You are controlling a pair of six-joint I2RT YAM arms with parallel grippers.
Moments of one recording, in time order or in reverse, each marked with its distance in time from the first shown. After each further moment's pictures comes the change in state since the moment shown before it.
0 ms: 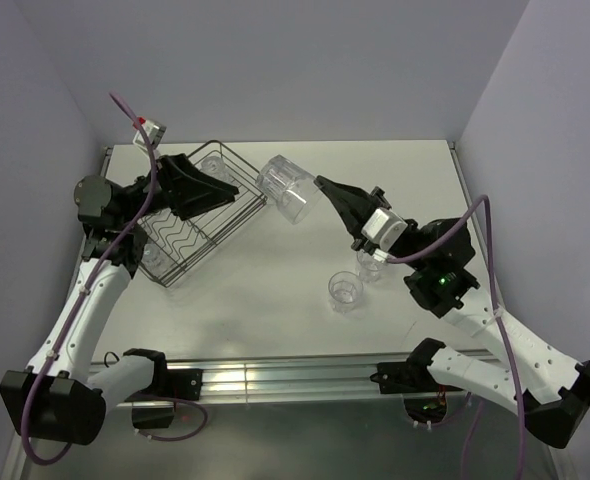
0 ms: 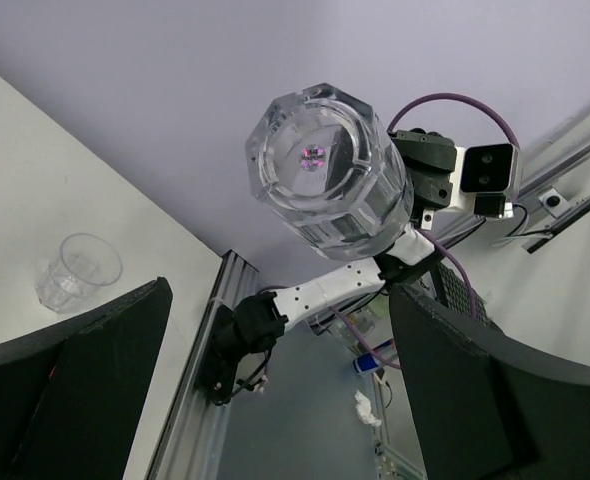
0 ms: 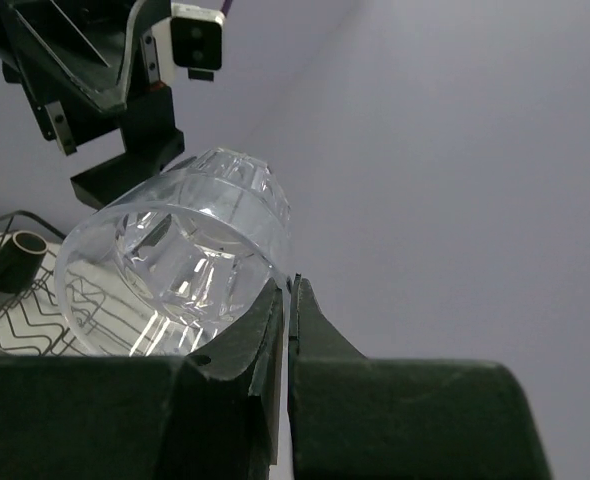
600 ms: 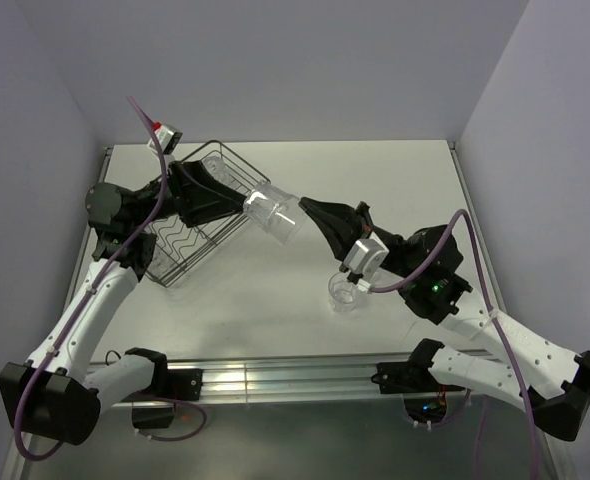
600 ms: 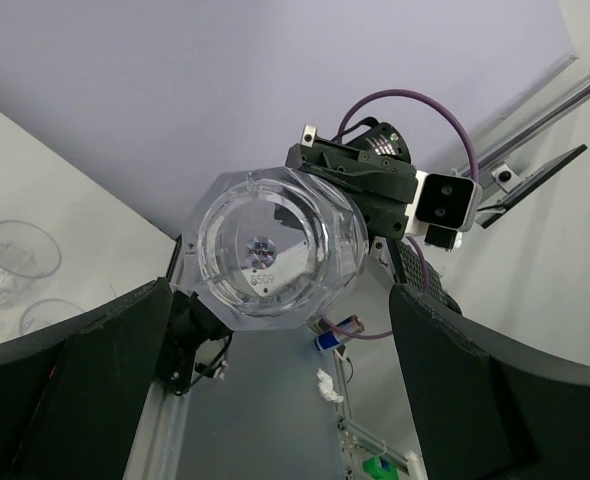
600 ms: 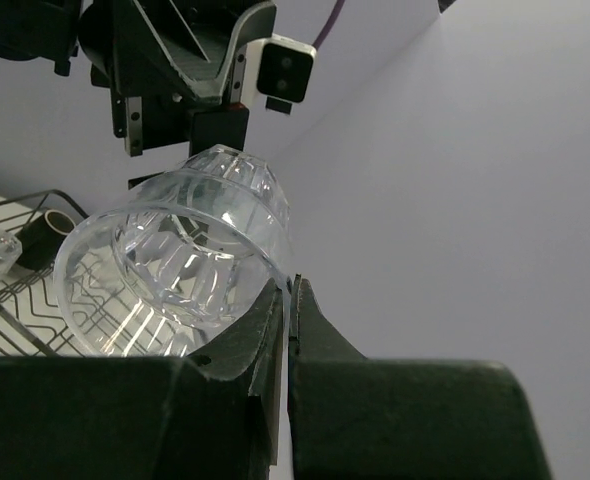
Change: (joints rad) left arm -0.087 0.006 -0.031 0.116 0.000 -0.107; right arm 0.108 -0.011 -0.053 -0.017 -0.034 -0.163
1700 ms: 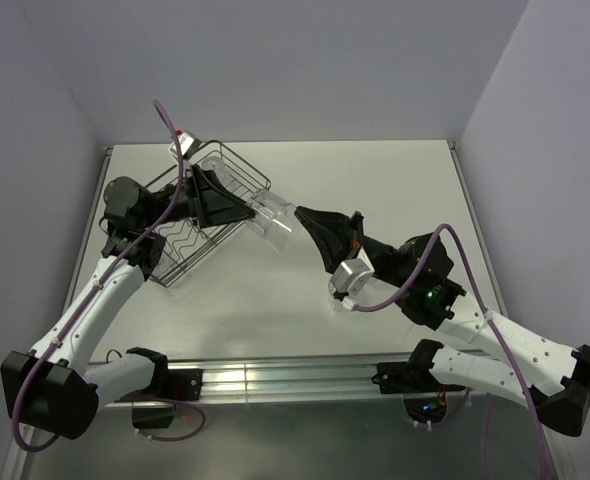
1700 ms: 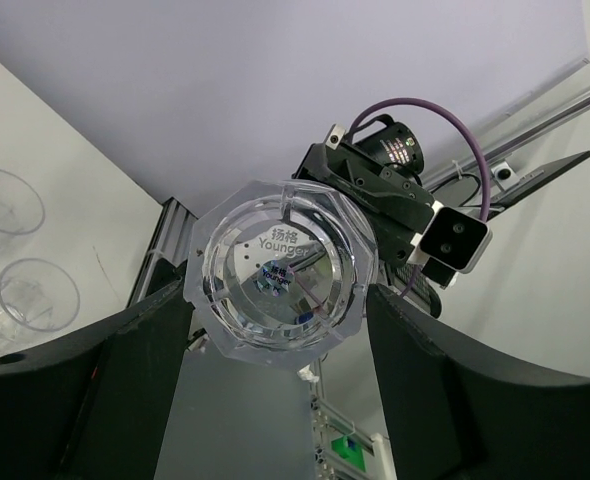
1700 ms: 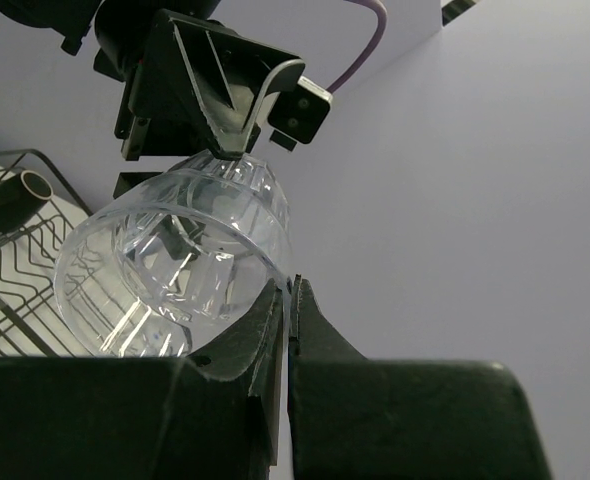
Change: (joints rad) left arm -0.060 0.034 -0.019 -0.110 0.003 0.041; right arm 0.074 -0.010 -0.064 0.008 0.056 -0.195
